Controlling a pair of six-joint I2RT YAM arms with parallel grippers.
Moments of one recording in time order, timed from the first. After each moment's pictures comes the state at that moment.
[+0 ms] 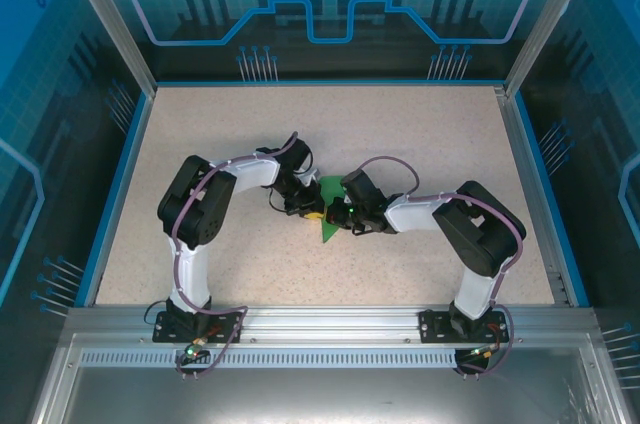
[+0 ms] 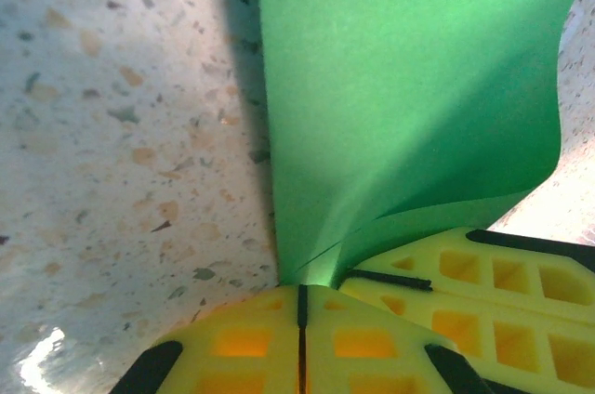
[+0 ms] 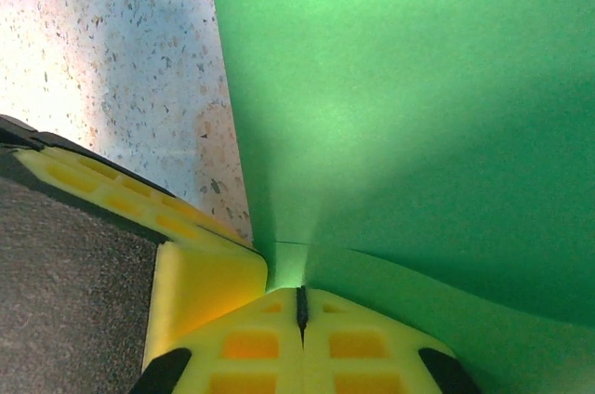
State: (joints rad) left arm -0.46 2.02 1.25 -0.62 0.60 -0.54; right arm 0.71 1.79 0.81 0.08 -0.21 0.91
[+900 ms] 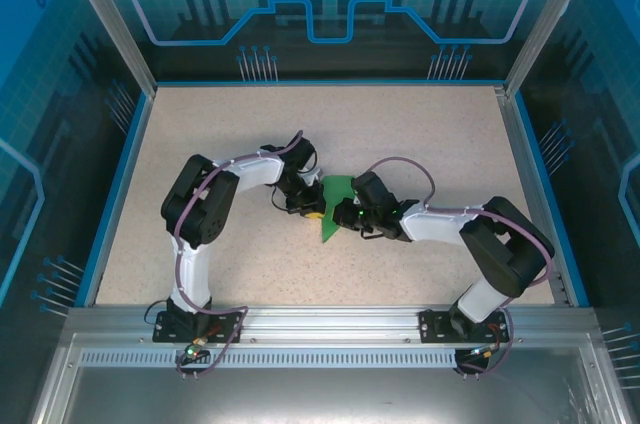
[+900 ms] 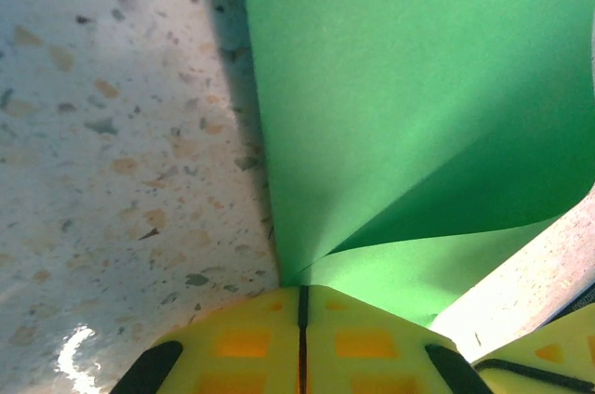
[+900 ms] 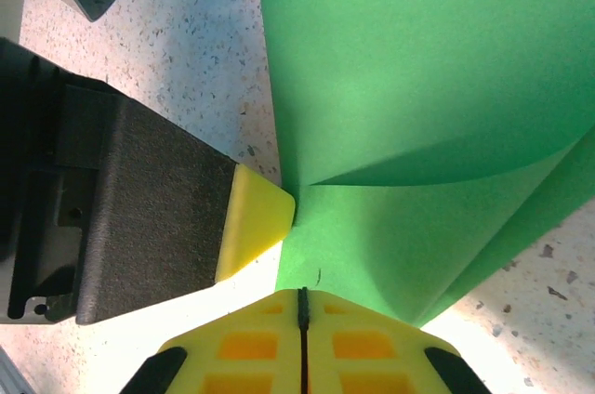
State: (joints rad) left arm -0.47 2.04 1.30 -0.68 0.55 -0.50; right arm 0.71 1.61 0.71 0.07 -0.18 0.93
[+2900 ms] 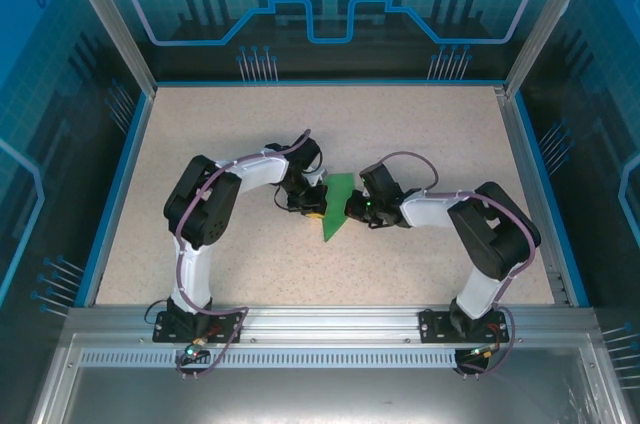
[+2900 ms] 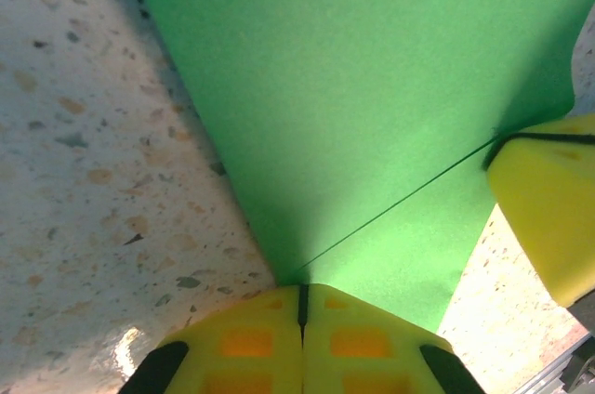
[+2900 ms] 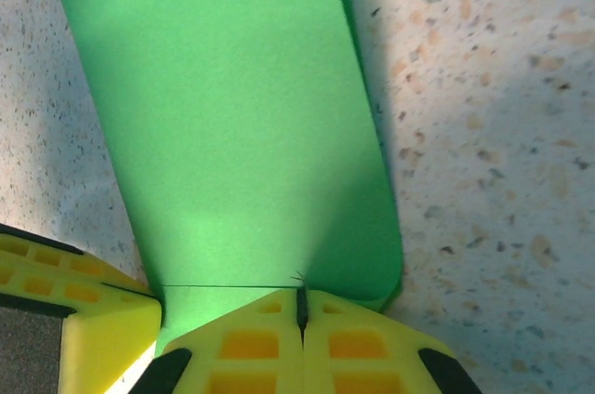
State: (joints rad) left arm -0.50 2.04 1.34 -0.73 0.47 -0.43; right arm 0.58 1.73 0.77 0.02 -0.19 0.84
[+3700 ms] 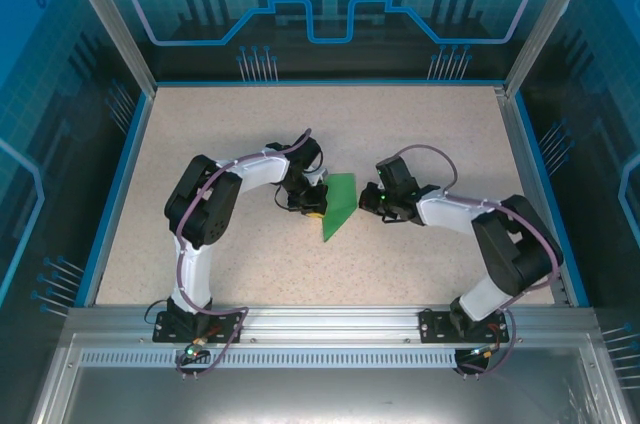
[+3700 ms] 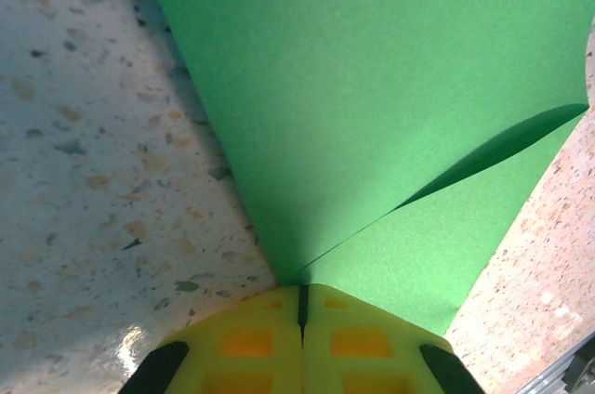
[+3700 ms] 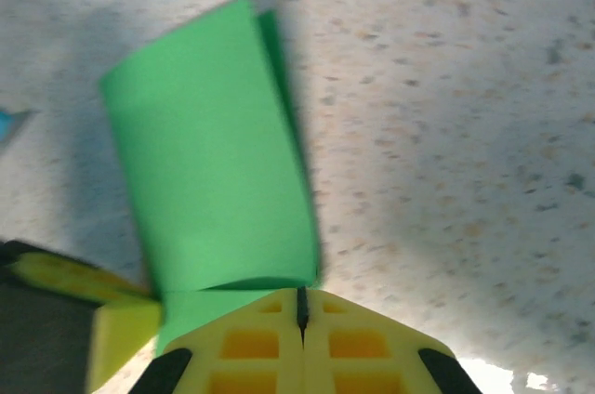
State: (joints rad) left arm -0.50 2.05 1.35 -0.74 0.47 -0.42; right arm 0.52 1.57 0.75 -0.08 -0.15 0.80
